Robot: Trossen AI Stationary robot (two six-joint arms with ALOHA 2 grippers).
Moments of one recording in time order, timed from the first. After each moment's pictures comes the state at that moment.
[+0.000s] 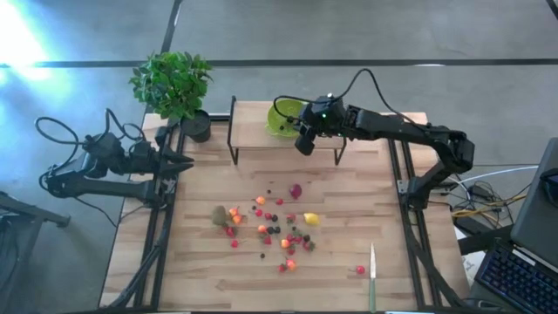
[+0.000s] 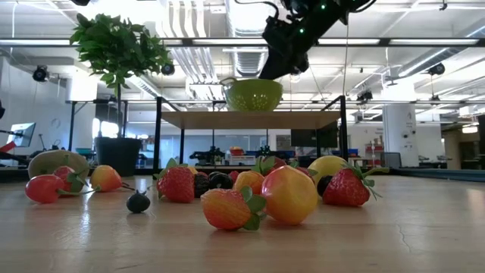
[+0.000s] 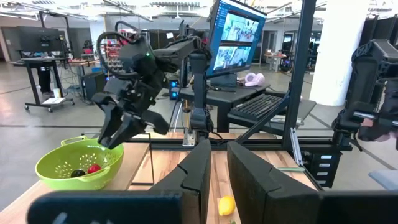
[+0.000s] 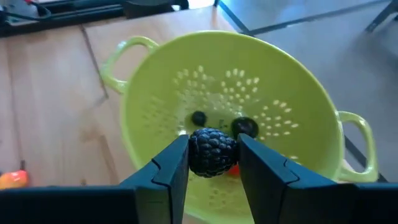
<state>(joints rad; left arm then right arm) 0.00 0.39 0.78 -0.40 0.00 -0.01 -0.38 1.58 1.33 -0.39 0.15 -0.01</state>
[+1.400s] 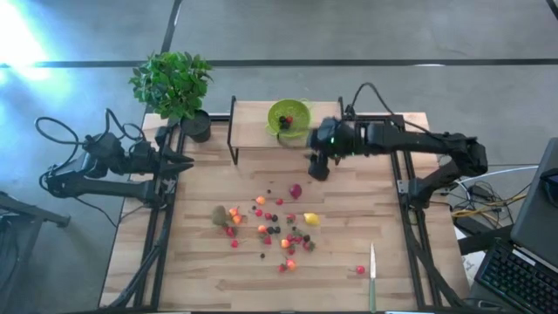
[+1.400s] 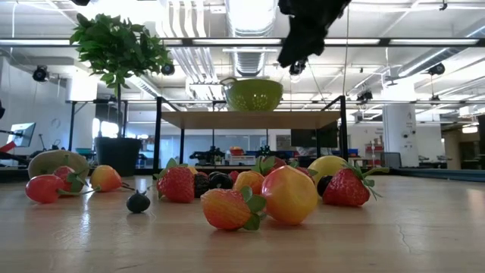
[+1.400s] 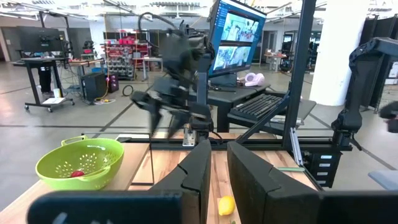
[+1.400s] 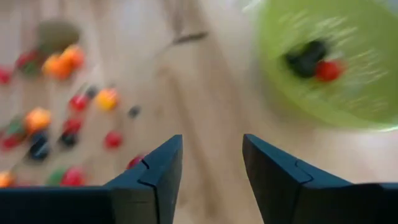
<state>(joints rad) 0.00 0.39 0.78 -0.40 0.00 -0.01 -0.14 1.46 1.33 -0.70 0.15 0.07</state>
